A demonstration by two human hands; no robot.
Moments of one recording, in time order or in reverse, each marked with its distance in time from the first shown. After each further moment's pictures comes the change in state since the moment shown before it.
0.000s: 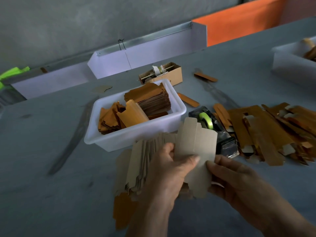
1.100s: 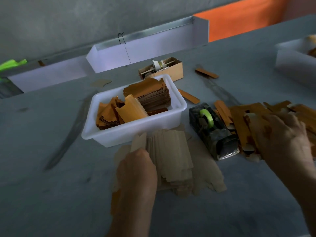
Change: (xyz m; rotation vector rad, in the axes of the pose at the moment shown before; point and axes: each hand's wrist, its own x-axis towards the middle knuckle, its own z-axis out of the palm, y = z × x) left_hand 0.021 -0.022 -0.034 0.987 0.407 -0.057; right_hand 0.036 -0.049 -0.072 -1.425 0.952 -0.512
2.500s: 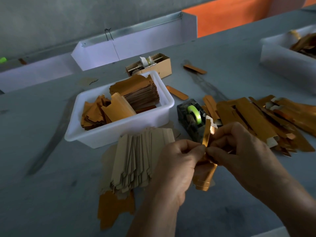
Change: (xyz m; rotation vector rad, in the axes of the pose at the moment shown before) left_hand -0.036 0.070 0.009 -1.314 -0.643 0.069; right_hand -0.049 -0.049 -0.034 0.457 -0.391 -0.130
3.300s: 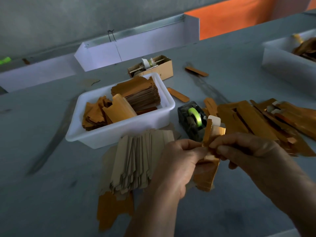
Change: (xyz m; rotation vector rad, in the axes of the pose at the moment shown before) left_hand 0.010 0.008 0.004 -0.014 -0.006 -0.081; right_hand -0.001 0.009 -0.015 0.378 -0.146 -0.011
